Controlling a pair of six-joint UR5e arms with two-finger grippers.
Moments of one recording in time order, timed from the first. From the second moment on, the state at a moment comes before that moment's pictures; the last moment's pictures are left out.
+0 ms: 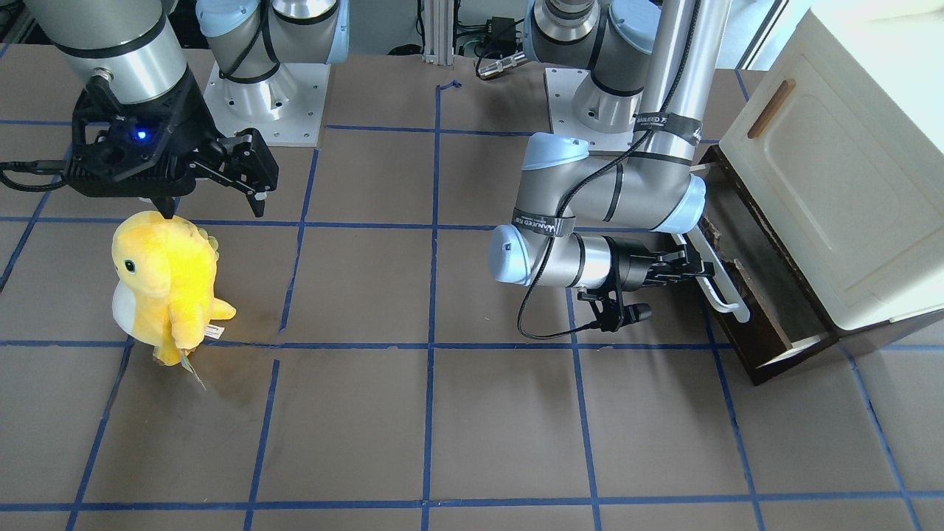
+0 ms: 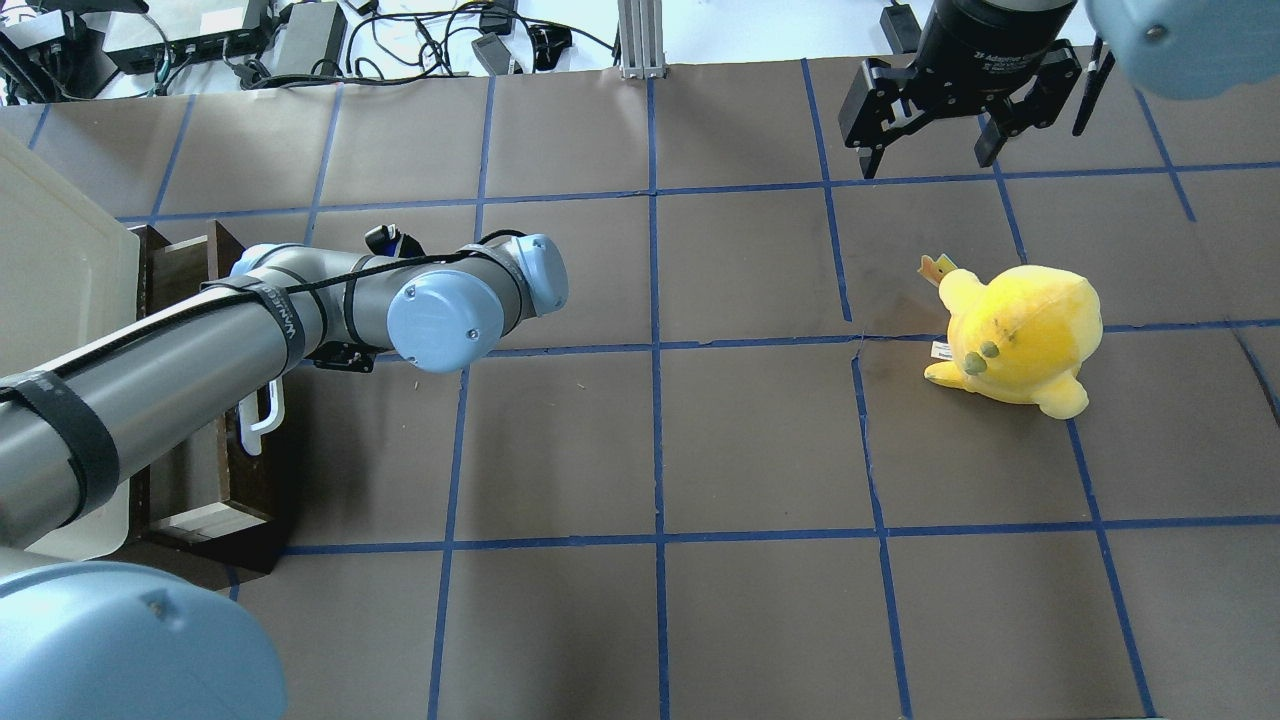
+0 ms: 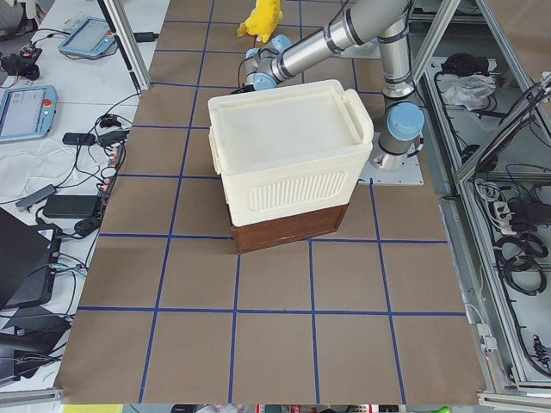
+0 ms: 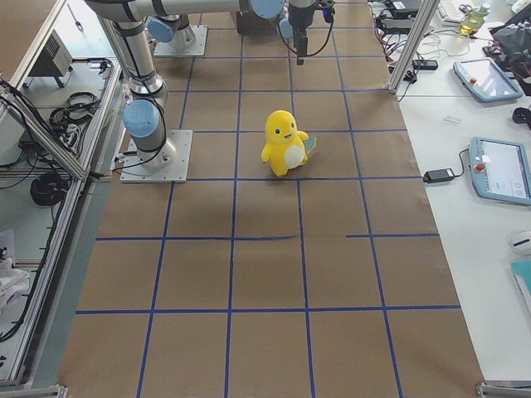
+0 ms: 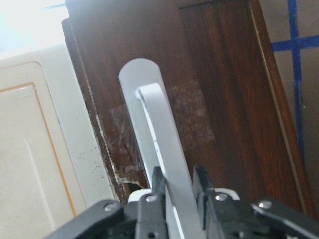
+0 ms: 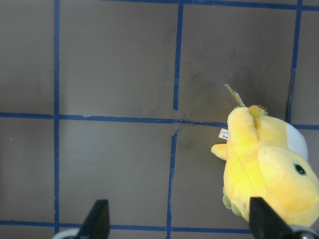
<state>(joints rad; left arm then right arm) -1.78 -2.02 -1.82 -1.66 2.78 -0.61 1.60 -1.48 1.44 -1.57 -1.58 -0.02</state>
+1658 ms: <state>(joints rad) -1.83 -2.02 -1.79 -1.66 2.71 -0.59 1.60 -1.48 1.44 -1.57 -1.58 -0.02</state>
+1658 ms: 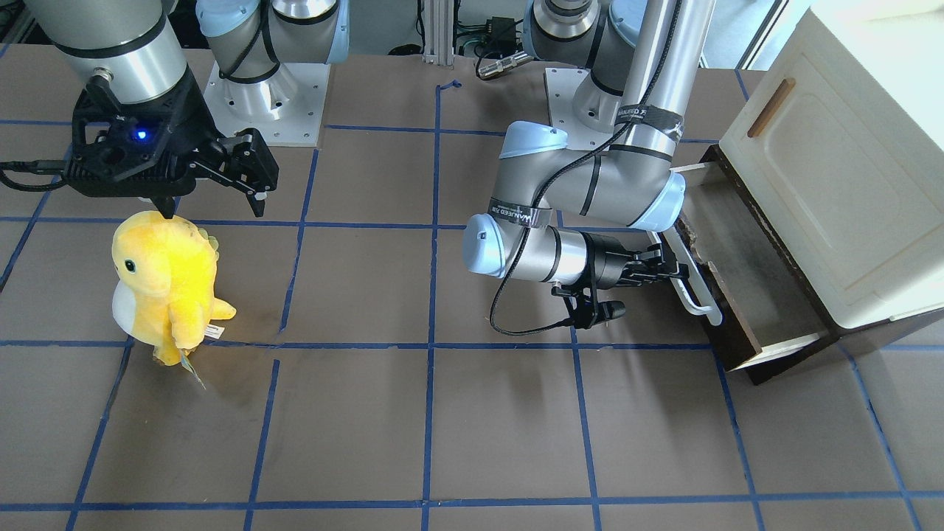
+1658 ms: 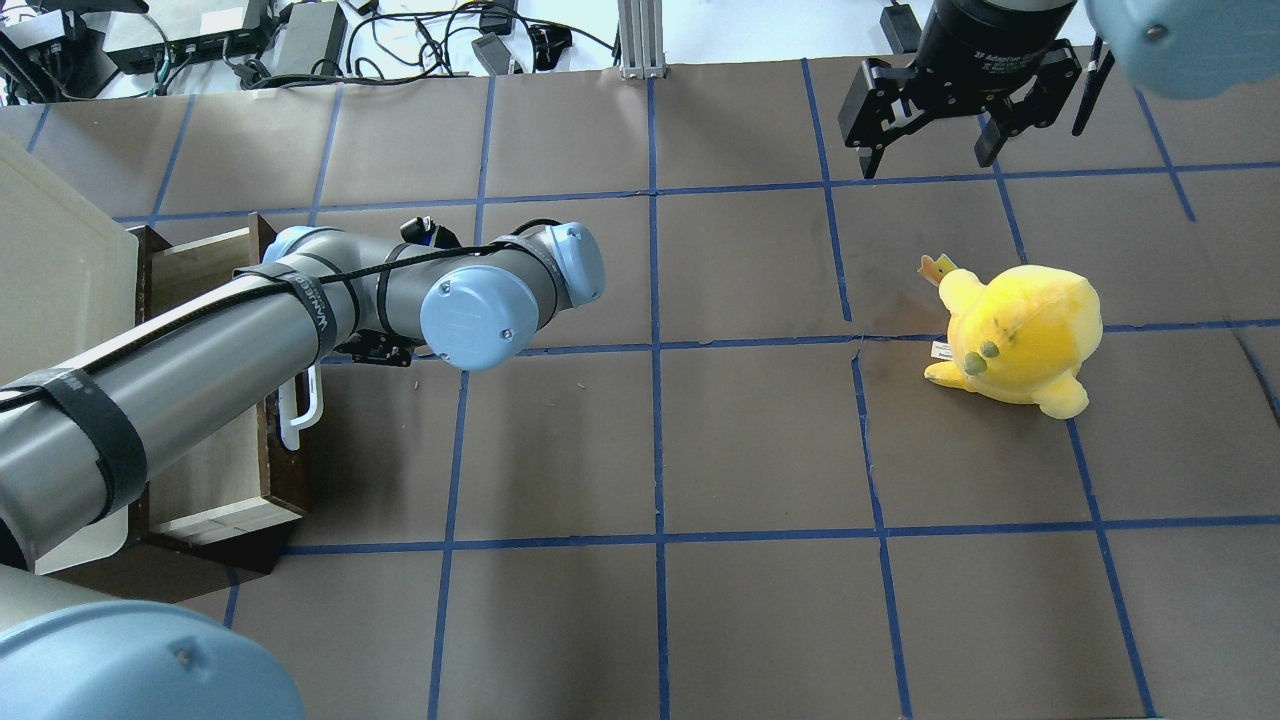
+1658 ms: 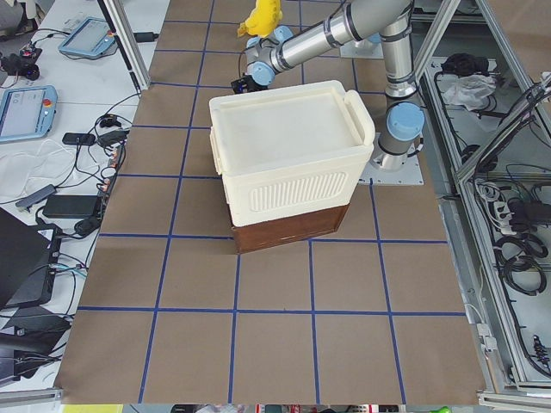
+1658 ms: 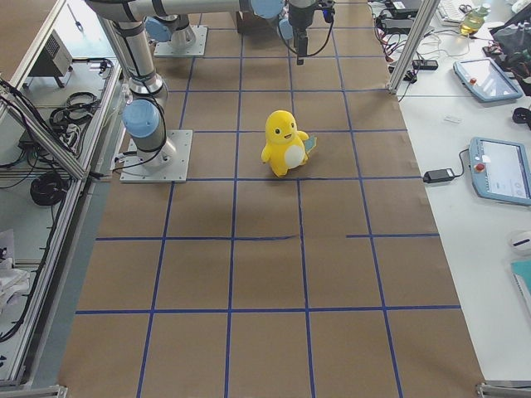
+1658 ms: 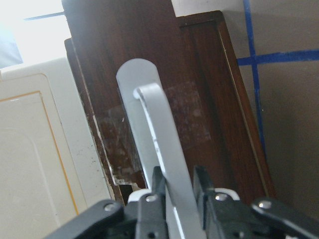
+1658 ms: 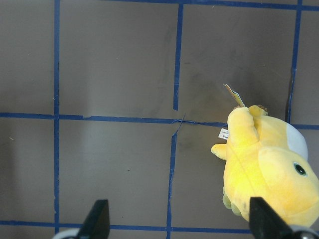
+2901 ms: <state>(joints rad) -1.85 -1.91 -1.66 -1.66 2.51 -0.41 1.60 -1.48 1.44 -1.57 -1.58 -0.02</state>
